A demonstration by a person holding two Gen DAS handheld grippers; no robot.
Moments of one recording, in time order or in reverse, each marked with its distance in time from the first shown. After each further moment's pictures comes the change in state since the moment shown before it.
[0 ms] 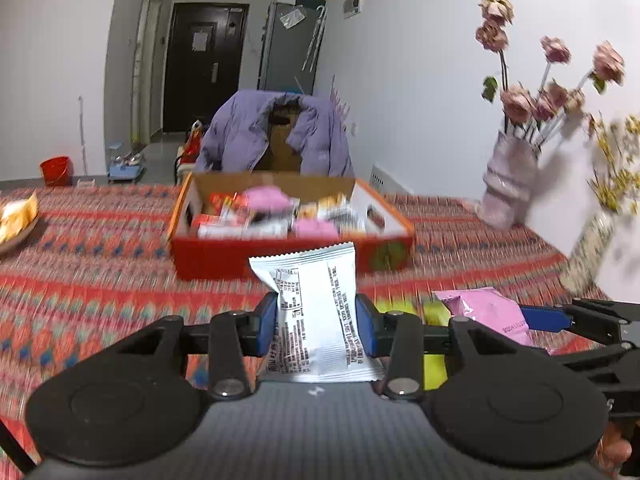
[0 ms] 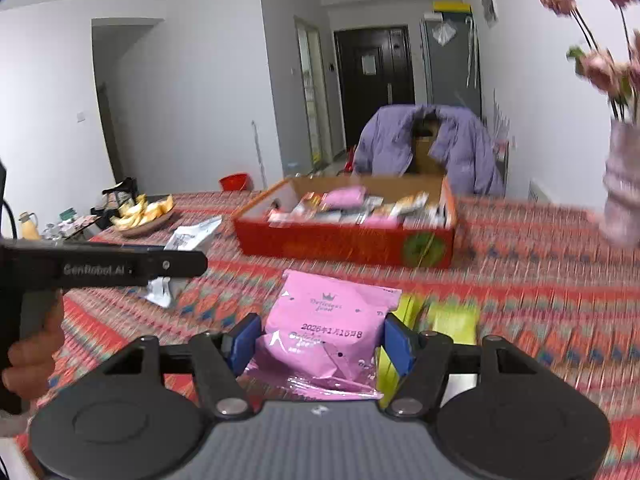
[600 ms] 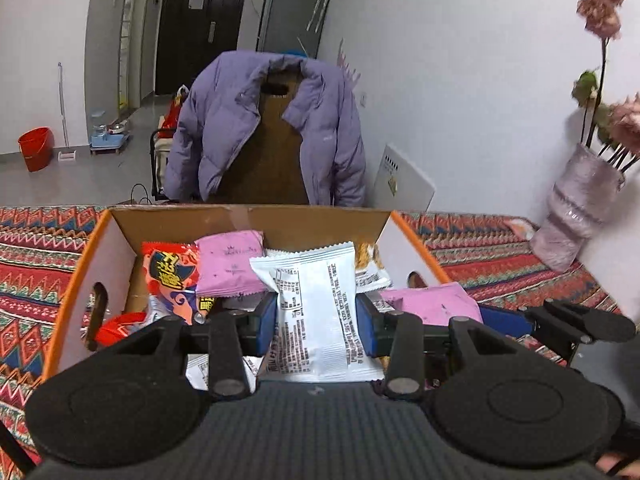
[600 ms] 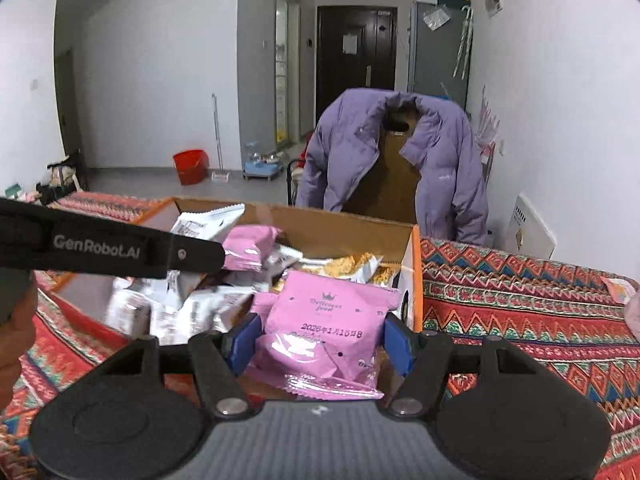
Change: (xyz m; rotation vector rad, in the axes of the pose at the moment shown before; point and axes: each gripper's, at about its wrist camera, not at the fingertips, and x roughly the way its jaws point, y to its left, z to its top) left arm 0.236 0.016 0.104 -0.037 0.138 -0.003; right arm 0.224 -0.087 0.095 -0.050 0.134 -0.103
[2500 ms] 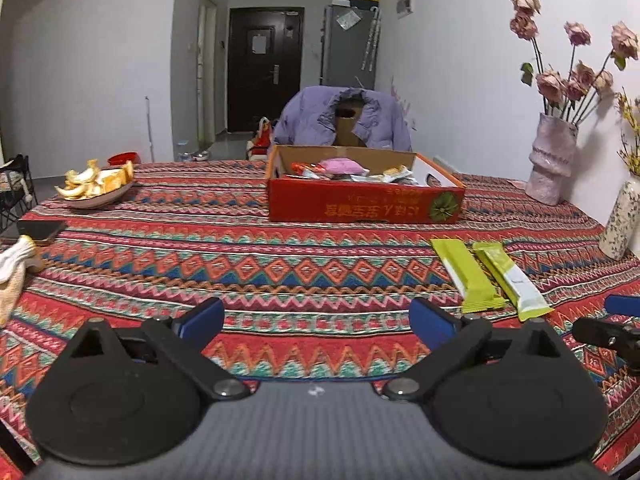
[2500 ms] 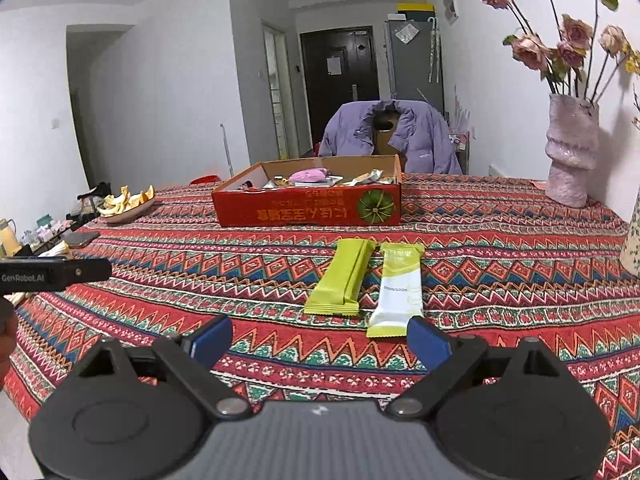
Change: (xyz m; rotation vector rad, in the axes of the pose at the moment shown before) left arm -0.301 -0.010 -0.241 -0.001 -0.132 0.209; right arm -0.296 0.070 -0.223 0.144 -0.116 0.024
